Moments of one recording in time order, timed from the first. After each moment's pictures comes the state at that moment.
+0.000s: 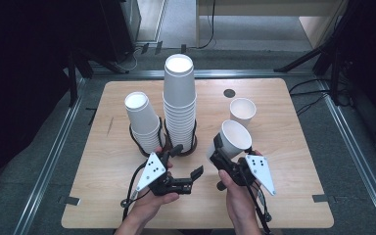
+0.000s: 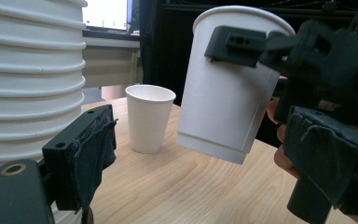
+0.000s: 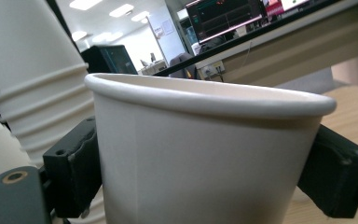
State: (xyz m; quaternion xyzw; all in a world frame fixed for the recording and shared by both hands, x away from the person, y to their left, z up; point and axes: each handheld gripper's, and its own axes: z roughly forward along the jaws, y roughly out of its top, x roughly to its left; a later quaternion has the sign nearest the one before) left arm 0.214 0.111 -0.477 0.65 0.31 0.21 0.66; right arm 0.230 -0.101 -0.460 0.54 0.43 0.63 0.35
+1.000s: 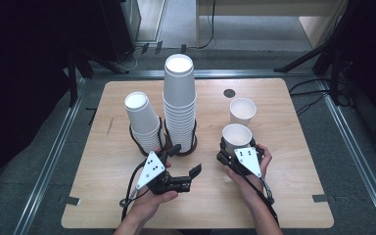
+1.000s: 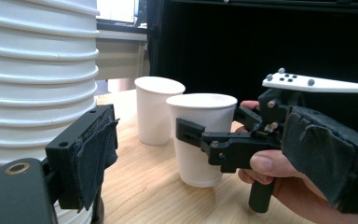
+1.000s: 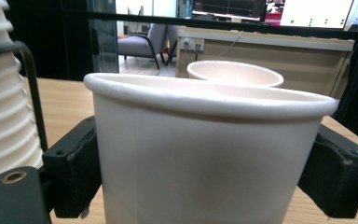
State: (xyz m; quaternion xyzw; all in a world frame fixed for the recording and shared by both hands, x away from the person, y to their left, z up) left arm 0.216 0.114 -0.480 0.65 0.32 0.21 0.65; right arm 0.287 -0.126 -0.537 0.48 0.57 0.50 0.46
